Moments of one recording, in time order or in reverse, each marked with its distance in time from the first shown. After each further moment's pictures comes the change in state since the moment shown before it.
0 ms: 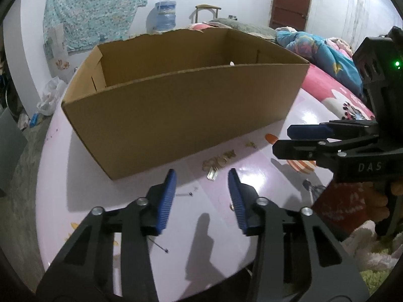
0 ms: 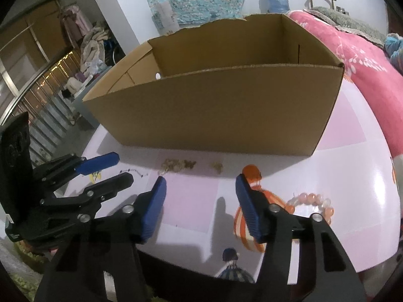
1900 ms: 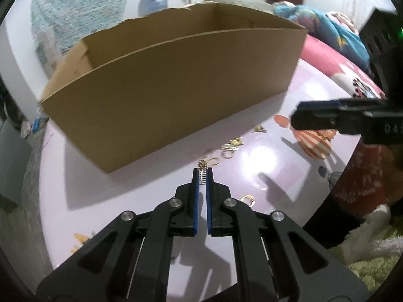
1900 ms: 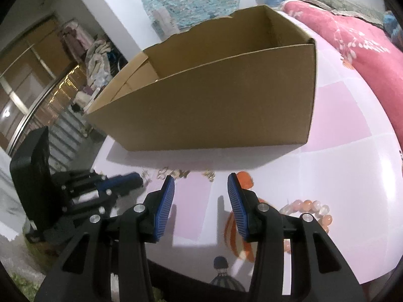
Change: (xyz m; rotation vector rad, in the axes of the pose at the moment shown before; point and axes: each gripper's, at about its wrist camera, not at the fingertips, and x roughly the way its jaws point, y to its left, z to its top) left arm 0.018 -0.008 -0.002 0.064 0.117 0.035; right arm 0.002 -0.014 -0.007 0.064 0.020 0.108
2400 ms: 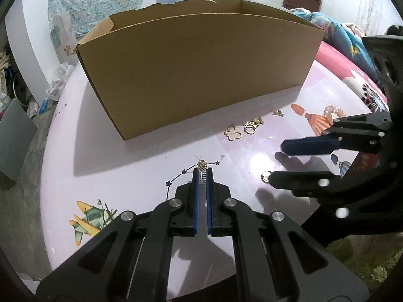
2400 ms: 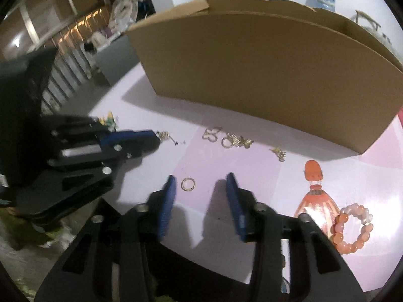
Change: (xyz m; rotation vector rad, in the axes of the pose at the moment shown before) left arm 0.003 0.010 -0.022 -0.071 0.007 0.026; right arm 0.051 0.074 -0.028 -0.327 0.151 -0.086
